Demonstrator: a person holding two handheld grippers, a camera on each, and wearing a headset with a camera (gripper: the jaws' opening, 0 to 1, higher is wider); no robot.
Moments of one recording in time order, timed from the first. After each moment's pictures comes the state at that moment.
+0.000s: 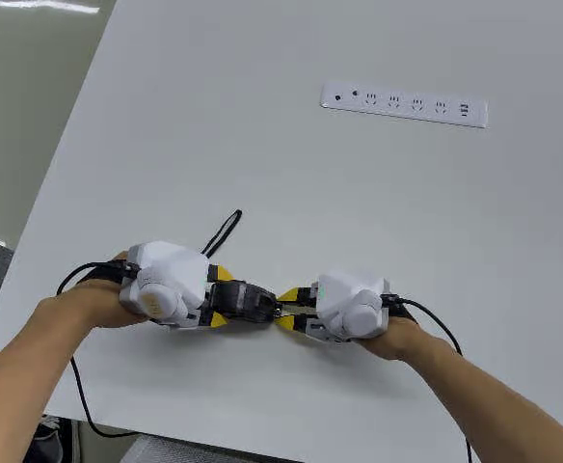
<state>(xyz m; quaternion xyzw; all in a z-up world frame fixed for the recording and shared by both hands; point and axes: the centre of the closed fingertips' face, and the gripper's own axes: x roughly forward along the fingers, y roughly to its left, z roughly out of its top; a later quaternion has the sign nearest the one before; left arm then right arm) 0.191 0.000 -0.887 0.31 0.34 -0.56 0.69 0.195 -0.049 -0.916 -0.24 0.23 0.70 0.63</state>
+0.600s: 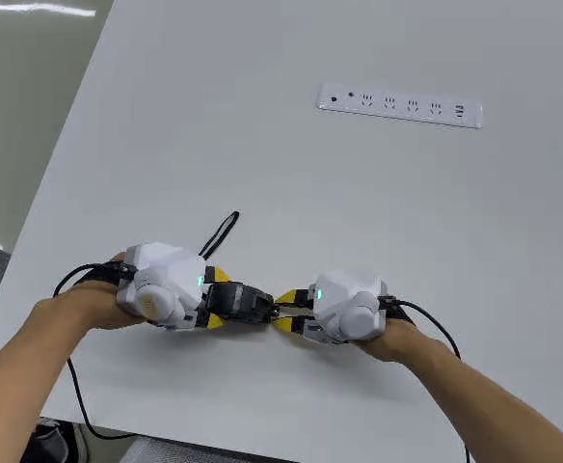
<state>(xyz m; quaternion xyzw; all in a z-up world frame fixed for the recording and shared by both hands) 0.190 0.001 -0.887 0.32 0.34 -0.56 0.68 0.193 -0.049 -0.914 -0.23 0.23 0.70 0.63</state>
